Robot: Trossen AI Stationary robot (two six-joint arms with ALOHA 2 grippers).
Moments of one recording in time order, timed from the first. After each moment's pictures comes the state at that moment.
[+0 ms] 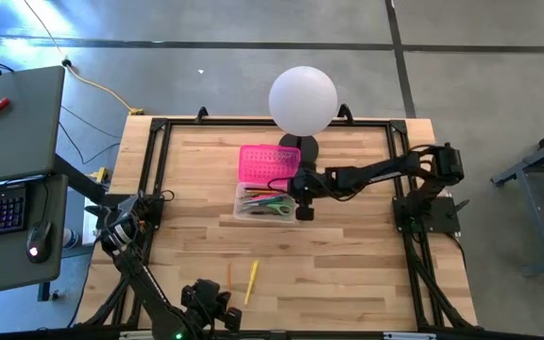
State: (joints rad) left arm -0.96 2.15 1.87 -1.37 -0.71 -2.30; right arm -0.08 1.71 0.92 -0.09 0.15 -0.11
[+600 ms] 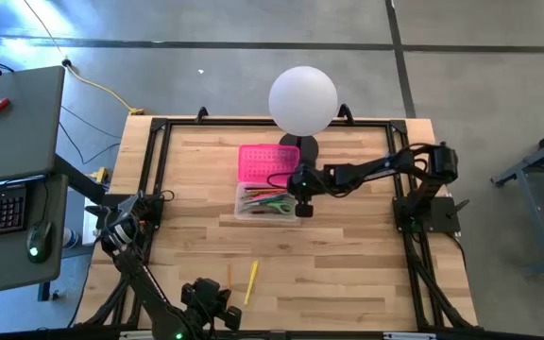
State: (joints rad) left arm -0.96 2.15 1.87 -1.40 -0.73 -2.30; right arm -0.13 1.77 0.92 -0.08 0.12 -0.14
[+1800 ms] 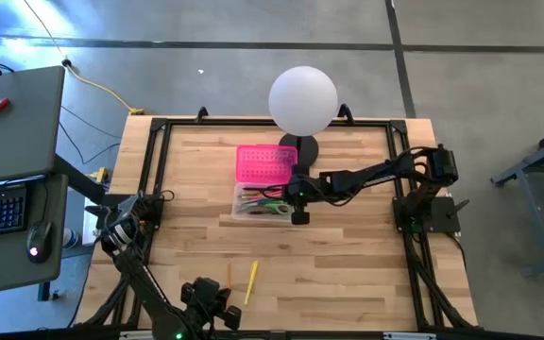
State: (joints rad) left arm -0.96 2.15 1.87 -1.41 -0.74 -2.30; right arm -0.04 1.76 0.97 -0.08 0.17 -0.16
